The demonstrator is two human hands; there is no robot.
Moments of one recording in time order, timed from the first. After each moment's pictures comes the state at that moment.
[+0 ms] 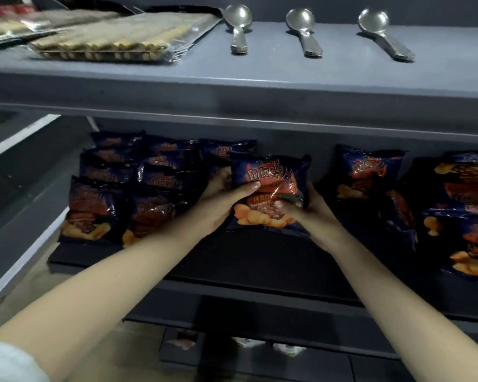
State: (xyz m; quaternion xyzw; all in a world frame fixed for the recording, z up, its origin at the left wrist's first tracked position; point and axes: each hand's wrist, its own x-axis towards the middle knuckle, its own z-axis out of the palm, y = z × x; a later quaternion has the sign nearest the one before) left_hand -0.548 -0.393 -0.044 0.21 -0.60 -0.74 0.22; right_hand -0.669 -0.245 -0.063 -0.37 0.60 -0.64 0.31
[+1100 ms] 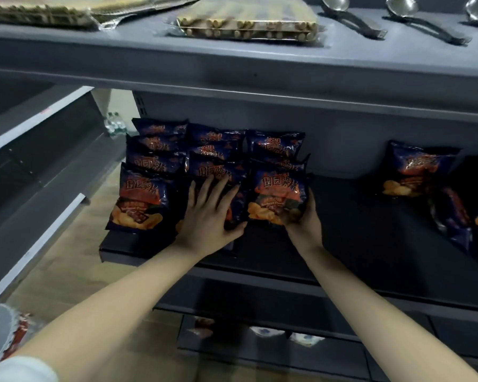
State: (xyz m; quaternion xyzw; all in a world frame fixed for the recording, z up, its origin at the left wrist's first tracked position) left_hand -0.437 -0.486 -0.120 0.20 -0.96 0.06 0.20; right_hand -0.594 -0.338 -0.138 -0.23 0.79 -0.55 0.13
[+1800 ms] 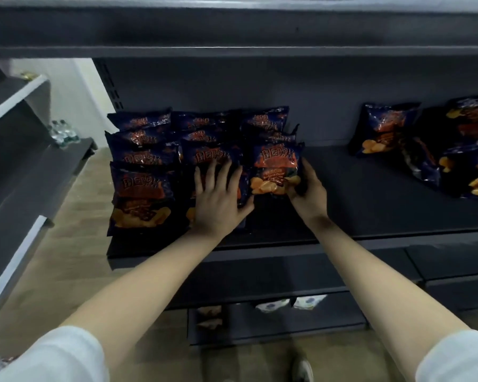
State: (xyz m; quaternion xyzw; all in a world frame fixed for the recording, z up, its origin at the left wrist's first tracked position) left_hand -0.439 -0.494 -0.131 0.17 -0.96 0.07 0.23; right_hand -0.575 -0.336 -0.147 -0.21 0.84 -0.50 0.01
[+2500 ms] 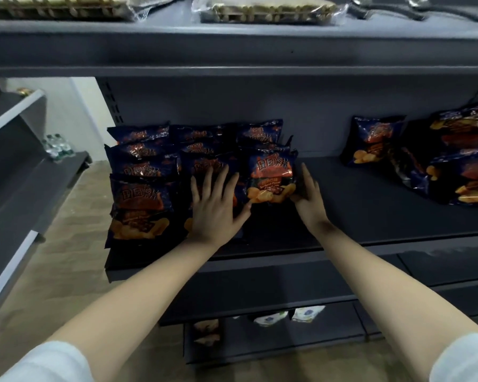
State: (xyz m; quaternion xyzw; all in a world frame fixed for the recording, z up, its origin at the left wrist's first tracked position) left_hand -0.436 -0.495 -0.124 0.16 -0.95 0.03 0.25; right_hand -0.581 -0.329 -0.134 -0.21 0.81 -0.54 0.07
